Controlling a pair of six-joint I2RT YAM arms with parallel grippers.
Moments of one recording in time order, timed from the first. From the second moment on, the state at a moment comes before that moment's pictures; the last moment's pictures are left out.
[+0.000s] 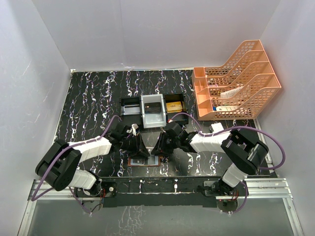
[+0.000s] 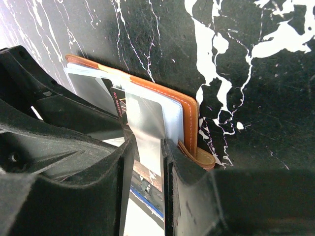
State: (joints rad) left arm -0.60 1.38 0.49 -0.12 0.50 -0.86; right arm 0.85 1.60 0.68 0.08 -0.28 1.14
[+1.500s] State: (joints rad) left arm -0.60 1.25 0.51 -0.26 0.38 -0.83; right arm 0.85 1.60 0.71 0.07 -0.29 1.10
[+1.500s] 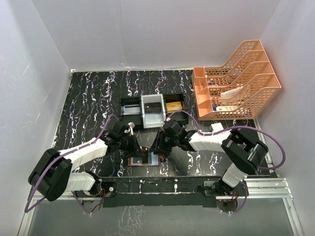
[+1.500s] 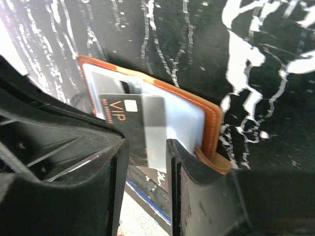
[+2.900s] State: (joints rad) left arm -0.60 1.13 0.53 -0.29 0.36 -0.83; right arm 0.85 1.59 0.72 0.14 -0.31 1.14
